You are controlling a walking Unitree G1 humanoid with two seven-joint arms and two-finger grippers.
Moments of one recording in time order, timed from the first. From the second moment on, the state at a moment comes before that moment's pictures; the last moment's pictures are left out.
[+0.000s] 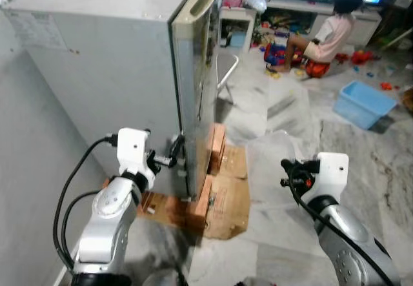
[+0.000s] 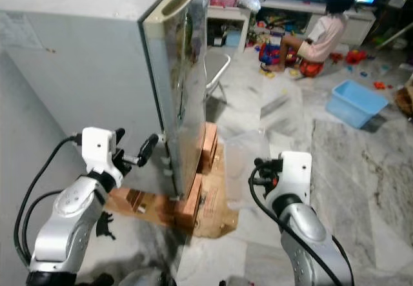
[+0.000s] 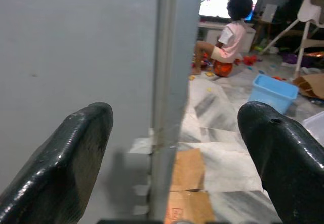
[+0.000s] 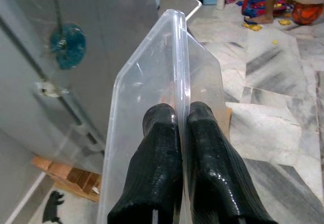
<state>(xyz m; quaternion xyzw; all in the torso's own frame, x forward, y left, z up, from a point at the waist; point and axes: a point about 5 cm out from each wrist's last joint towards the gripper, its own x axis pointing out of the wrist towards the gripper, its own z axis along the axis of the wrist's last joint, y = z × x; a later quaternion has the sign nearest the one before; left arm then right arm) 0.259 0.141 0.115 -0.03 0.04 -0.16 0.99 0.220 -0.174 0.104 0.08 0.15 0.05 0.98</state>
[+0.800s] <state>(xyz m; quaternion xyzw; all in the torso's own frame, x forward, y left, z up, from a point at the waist) 0.258 0.137 0.119 -0.03 0.03 -0.16 0.99 0.227 -0.174 0.106 0.08 0.15 0.05 0.98</state>
